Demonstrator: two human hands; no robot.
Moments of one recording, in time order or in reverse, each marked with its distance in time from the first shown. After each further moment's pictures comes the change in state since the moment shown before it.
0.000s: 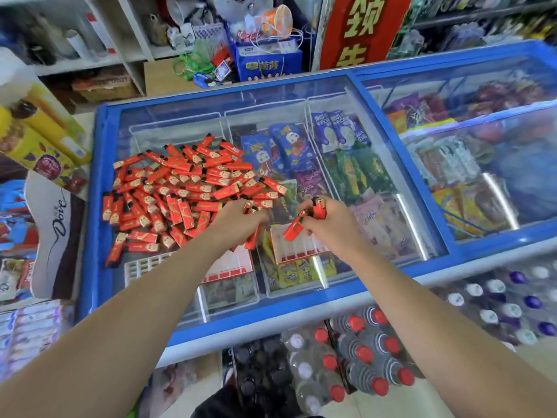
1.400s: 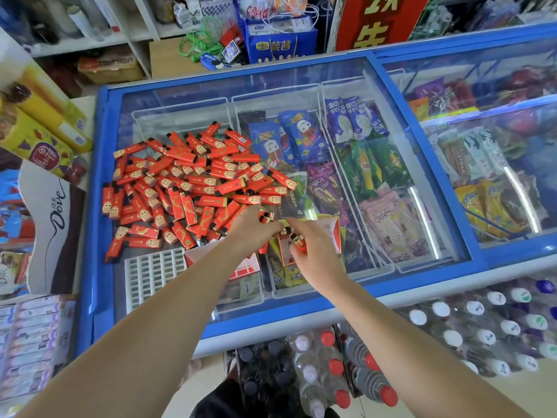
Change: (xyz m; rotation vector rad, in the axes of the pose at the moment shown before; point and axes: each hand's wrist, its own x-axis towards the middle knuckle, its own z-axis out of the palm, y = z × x) left_hand 0.035 -0.025 0.031 0.040 0.036 -0.065; right_hand -0.004 0.060 0.061 -0.380 -0.039 -0.290
